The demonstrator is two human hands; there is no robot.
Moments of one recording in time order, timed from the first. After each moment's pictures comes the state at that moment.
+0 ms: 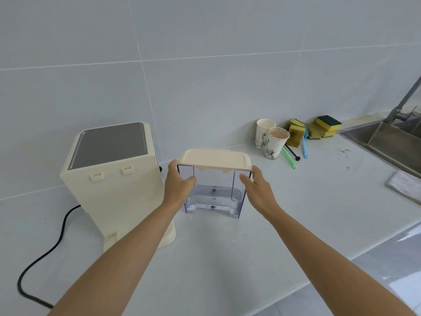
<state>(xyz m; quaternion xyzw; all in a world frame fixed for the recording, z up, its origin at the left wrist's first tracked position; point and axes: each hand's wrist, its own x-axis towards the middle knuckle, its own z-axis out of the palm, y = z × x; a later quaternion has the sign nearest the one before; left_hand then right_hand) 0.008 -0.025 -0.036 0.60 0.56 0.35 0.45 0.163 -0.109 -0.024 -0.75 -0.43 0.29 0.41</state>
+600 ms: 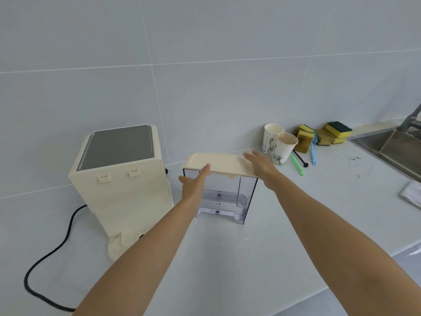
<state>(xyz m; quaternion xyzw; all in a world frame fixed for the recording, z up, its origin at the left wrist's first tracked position) 0.038 -0.026 -0.029 0.41 0.62 0.31 0.59 0.207 -0.030 -0.018 -0.71 -0.34 0.41 0.46</state>
